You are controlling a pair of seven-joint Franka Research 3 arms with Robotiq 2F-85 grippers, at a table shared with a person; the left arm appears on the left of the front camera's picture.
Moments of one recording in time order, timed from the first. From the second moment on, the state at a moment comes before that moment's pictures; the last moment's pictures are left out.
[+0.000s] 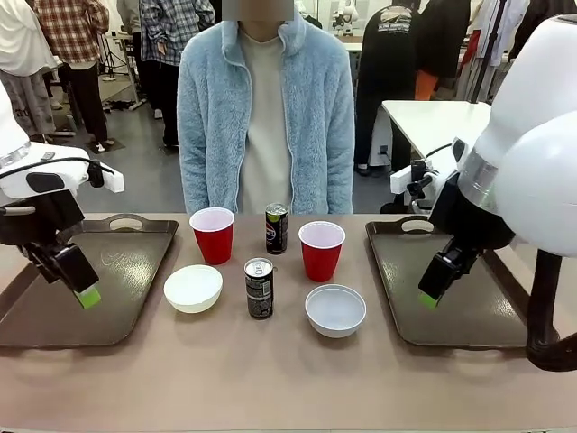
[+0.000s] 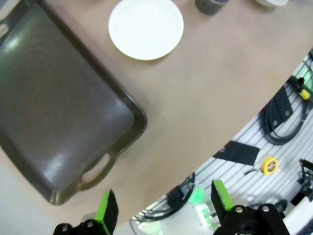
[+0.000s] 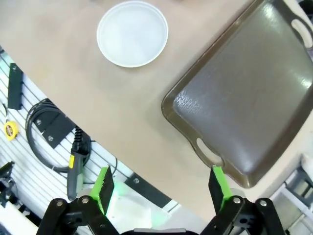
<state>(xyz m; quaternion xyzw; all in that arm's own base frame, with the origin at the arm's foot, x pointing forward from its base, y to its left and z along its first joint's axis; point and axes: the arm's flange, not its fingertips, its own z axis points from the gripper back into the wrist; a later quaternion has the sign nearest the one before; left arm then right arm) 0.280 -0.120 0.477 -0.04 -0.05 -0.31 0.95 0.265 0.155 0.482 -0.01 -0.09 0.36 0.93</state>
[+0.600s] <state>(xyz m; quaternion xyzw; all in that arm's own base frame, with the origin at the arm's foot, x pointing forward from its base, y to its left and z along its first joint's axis) 0.304 -0.069 0.492 -0.27 -0.07 -0.29 0.92 0.299 0.067 0.494 0.19 -0.13 0.28 0.93</state>
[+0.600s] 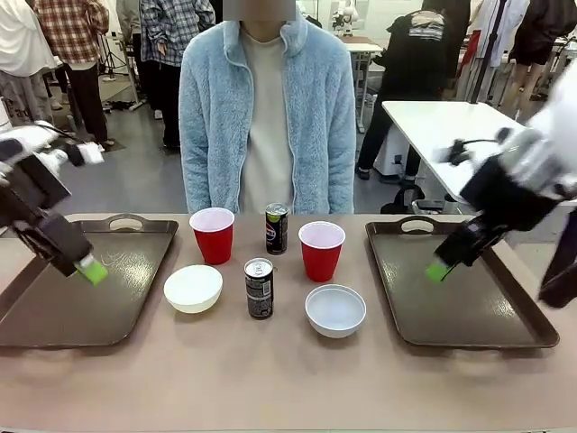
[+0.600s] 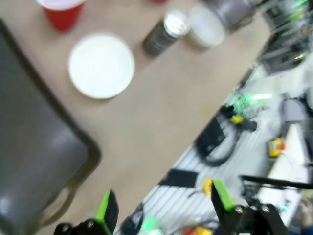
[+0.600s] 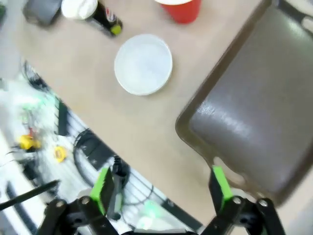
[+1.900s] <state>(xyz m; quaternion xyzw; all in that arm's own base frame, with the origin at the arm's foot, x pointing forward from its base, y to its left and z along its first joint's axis) 0.322 0.126 0.449 -0.44 -0.10 -0.06 0.89 0.266 -0.126 0.438 0.43 -0.16 0.12 0.88</state>
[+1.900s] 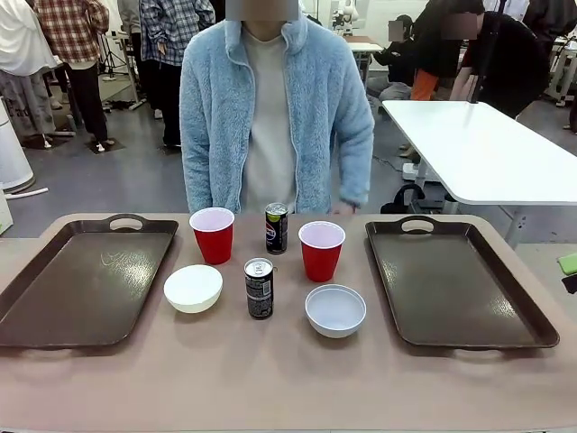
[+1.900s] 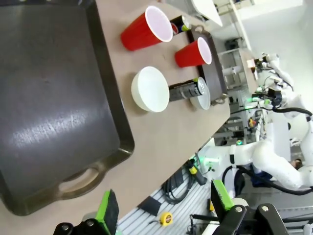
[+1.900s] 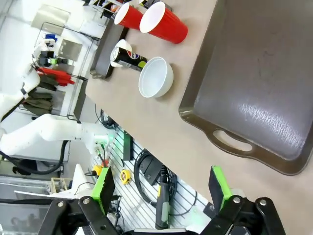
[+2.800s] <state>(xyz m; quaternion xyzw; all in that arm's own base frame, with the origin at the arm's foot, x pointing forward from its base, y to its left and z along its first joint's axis) 0.324 0.126 0.446 -0.44 -0.10 -0.05 0.89 0.264 -0.128 0.437 0.42 -0.15 0.11 0.89</state>
